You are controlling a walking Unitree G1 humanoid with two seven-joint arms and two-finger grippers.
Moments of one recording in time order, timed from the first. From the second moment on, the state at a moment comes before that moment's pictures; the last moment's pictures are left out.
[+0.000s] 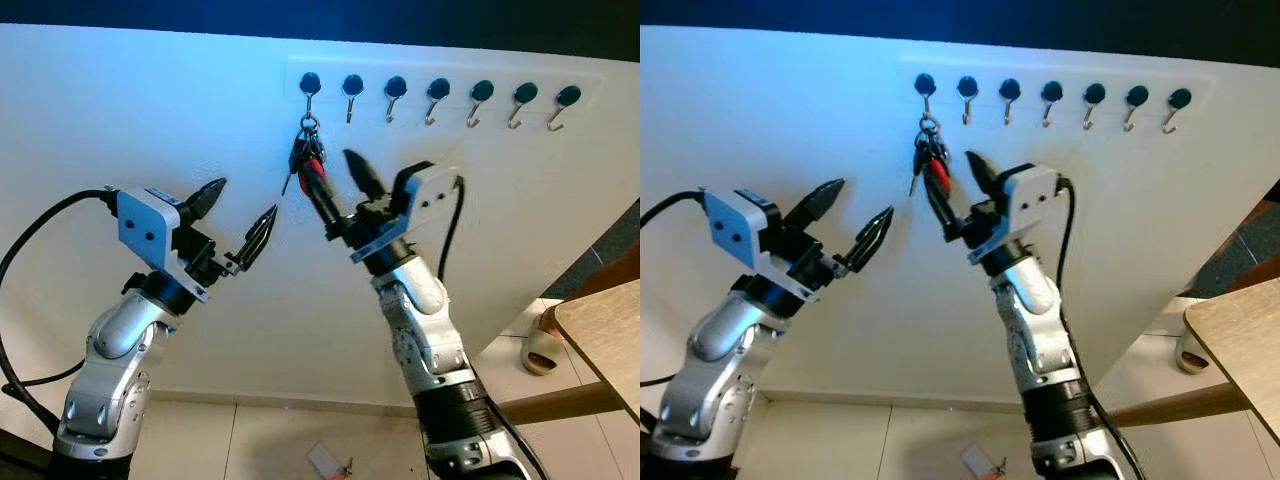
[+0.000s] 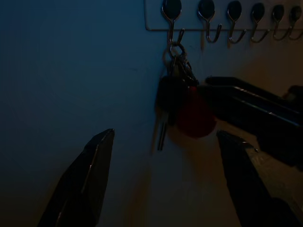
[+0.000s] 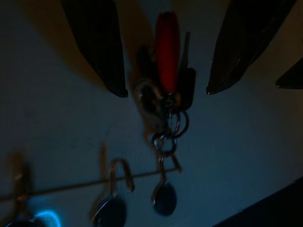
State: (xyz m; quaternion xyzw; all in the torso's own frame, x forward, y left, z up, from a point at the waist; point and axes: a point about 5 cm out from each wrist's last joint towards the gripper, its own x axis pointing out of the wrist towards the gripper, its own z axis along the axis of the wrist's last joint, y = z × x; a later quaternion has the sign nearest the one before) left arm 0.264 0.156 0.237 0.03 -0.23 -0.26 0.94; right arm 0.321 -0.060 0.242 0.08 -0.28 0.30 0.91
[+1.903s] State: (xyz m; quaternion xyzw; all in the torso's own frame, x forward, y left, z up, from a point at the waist) left arm 0.263 0.156 0.236 0.03 -0.22 -0.27 0.94; right arm 0.341 -0.046 0.252 -0.03 -0.28 0.26 0.92
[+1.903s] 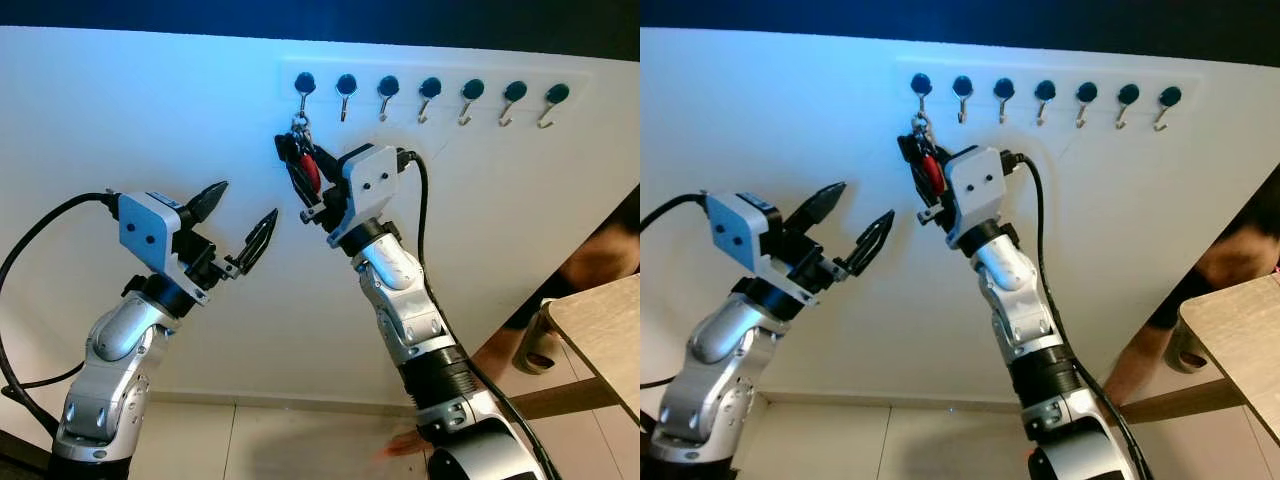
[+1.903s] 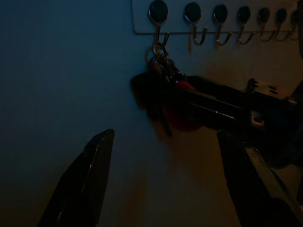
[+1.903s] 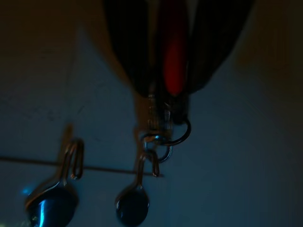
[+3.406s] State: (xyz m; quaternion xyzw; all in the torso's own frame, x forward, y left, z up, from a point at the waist) left arm 0.262 0.157 0.233 0.04 -0.22 -0.26 0.94; right arm 0.307 -0.050 0.294 0.03 -0.41 0.25 0.88
